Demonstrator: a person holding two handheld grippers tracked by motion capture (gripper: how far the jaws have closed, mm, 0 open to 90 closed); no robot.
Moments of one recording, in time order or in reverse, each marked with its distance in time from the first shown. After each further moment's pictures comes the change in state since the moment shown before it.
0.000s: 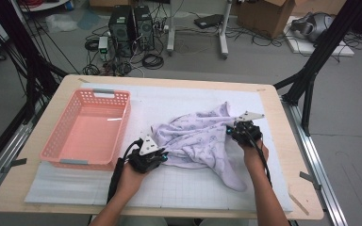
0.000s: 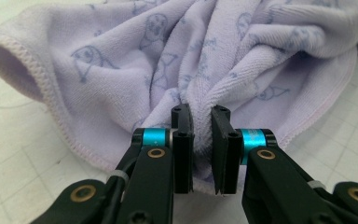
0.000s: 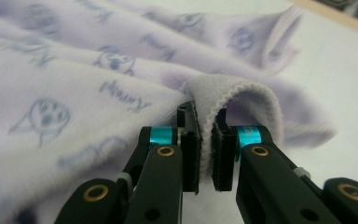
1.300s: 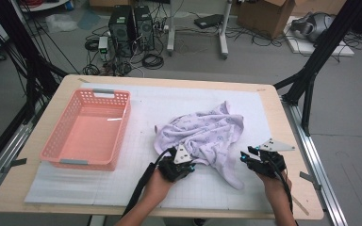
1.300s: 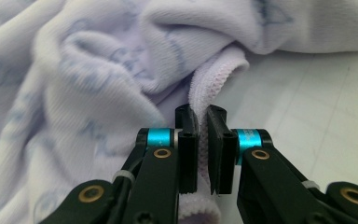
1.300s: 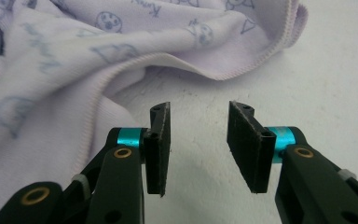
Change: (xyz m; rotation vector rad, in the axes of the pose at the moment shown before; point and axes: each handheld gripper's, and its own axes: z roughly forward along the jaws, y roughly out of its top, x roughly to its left) left arm -0.063 0.021 0.033 0.062 -0.129 0.063; right arm 0.014 -0.075 -0.081 -0.062 0.049 0.086
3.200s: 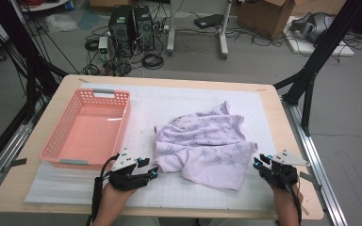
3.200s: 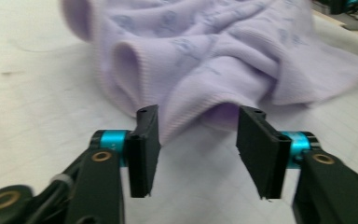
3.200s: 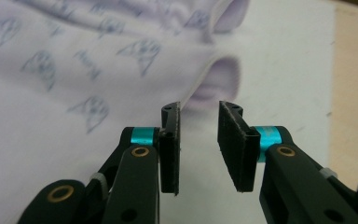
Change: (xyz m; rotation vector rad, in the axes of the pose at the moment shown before) left arm 0.032 -0.059 -0.097 -0.161 0.037 -0.233; right arm 0.000 -0.029 -0.031 -0.022 -0.130 0.010
